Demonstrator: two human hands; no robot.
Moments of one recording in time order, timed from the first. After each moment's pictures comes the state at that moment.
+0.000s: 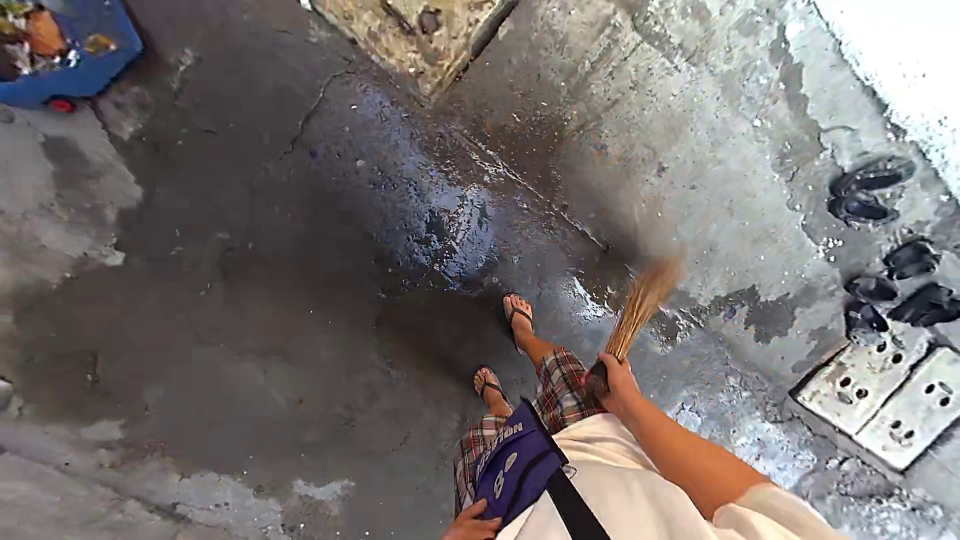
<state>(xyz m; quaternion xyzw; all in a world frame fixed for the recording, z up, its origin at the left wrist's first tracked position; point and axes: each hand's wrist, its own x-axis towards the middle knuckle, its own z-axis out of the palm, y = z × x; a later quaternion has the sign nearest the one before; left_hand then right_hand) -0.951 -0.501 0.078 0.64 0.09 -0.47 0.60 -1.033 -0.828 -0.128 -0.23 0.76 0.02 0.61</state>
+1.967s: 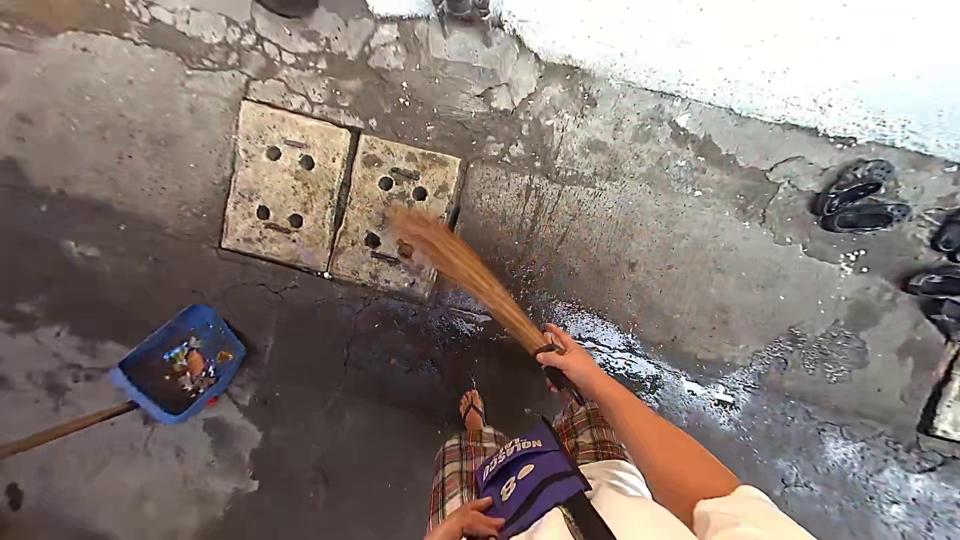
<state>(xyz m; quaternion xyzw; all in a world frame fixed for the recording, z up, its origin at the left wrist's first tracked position) -0.595 -0.805 0.085 0.62 -0.17 -0.59 0.49 -0.713 -1.110 -0.101 -0.38 0.51 0.09 0.77</state>
